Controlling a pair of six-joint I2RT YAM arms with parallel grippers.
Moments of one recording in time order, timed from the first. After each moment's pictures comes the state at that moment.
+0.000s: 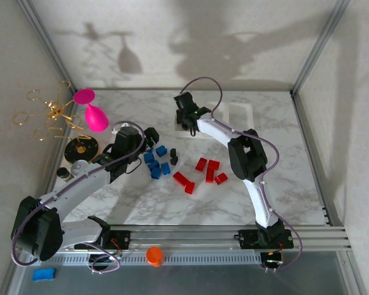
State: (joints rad) left arm -0.45 1.21 0.78 -0.16 -0.19 -0.91; right arm 0.64 2.29 1.90 -0.42 0.36 0.25
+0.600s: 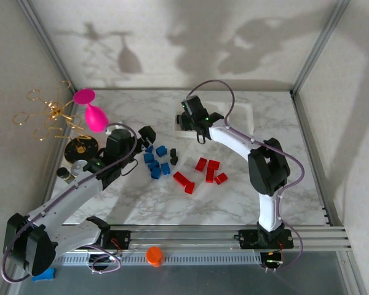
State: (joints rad) left arm -0.45 1.07 0.75 -0.18 -0.16 -0.92; right arm 0.68 1.94 1.55 -0.41 0.26 0.30
